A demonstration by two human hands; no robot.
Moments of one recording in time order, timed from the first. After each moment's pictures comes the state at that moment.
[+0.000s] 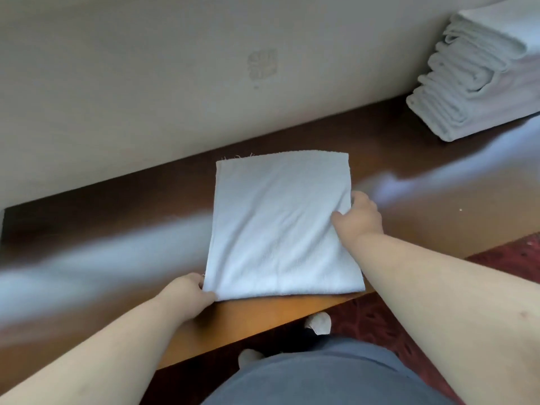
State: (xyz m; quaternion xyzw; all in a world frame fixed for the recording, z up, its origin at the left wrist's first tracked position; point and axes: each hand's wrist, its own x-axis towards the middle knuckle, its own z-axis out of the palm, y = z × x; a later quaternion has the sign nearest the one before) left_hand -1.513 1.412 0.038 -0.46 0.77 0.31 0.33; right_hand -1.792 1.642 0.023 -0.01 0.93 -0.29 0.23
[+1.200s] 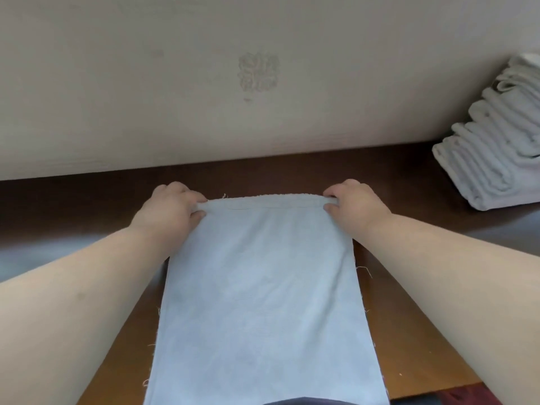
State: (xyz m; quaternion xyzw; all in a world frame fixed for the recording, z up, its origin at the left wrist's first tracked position) left_hand -1.692 1.329 0.002 -0.35 0.93 0.11 0.05; right_hand -1.965 1.585 0.002 -0.37 0.90 -0.08 0.19
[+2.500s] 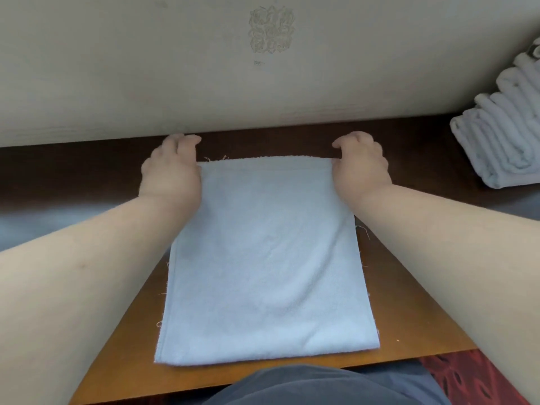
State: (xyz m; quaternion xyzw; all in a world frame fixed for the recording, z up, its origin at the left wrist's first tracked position) left_hand -1.702 1.348 0.020 -0.42 0.90 0.10 -0.05; right_hand -1.937 1.563 0.025 -0.33 0.93 -0.16 0.09
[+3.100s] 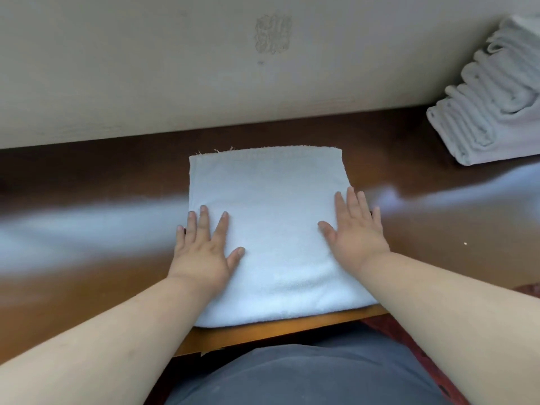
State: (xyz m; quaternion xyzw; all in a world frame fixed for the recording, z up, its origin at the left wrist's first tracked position) left_hand -1.597 1.459 -0.019 -0.33 0.92 0.09 0.19; right_hand -1.833 1.665 -0.015 -0.35 0.92 0.06 0.18
